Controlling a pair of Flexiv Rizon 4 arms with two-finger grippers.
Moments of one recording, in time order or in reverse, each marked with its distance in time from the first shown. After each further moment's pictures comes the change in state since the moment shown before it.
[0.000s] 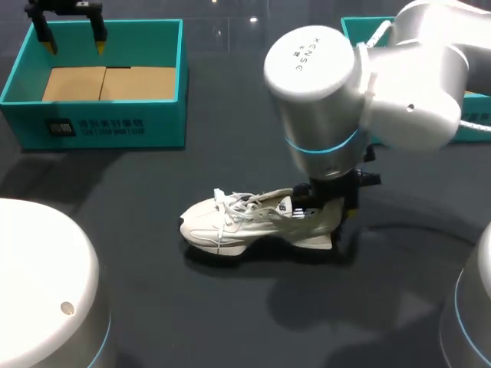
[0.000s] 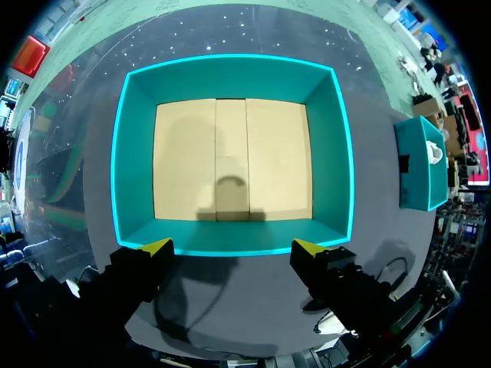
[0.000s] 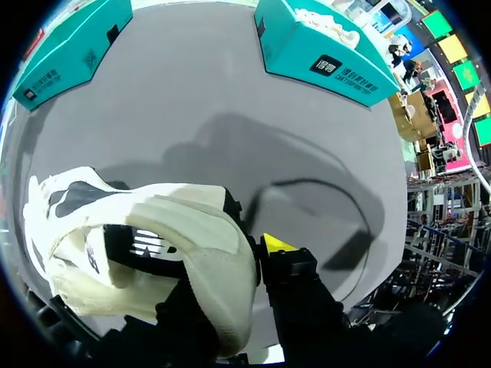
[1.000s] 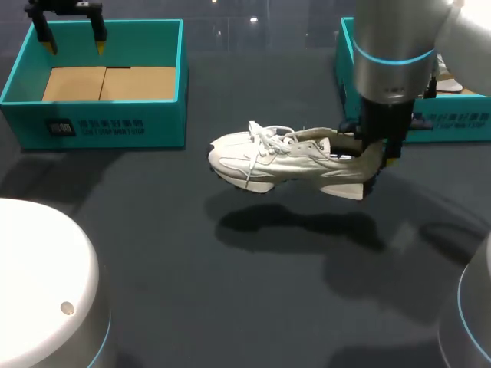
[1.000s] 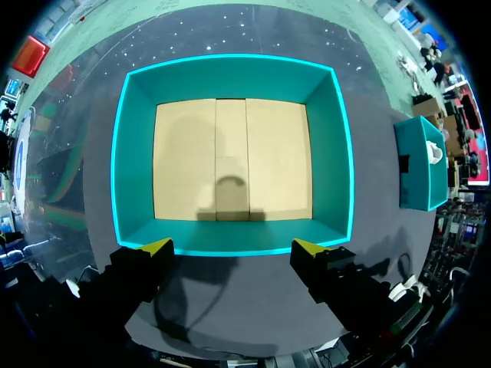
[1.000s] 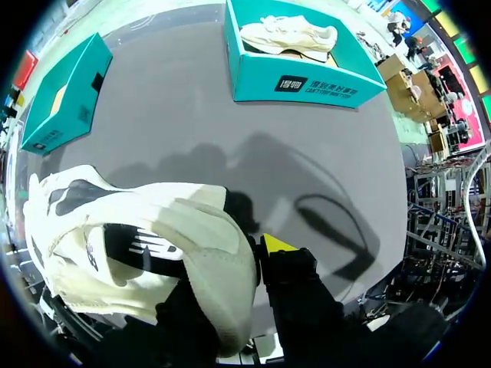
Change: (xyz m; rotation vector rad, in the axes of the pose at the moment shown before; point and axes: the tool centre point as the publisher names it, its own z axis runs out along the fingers) left arm 0.000 0.000 0.000 0.000 0.000 0.000; right arm -0.074 0.060 -0.053 0.040 0.118 0.093
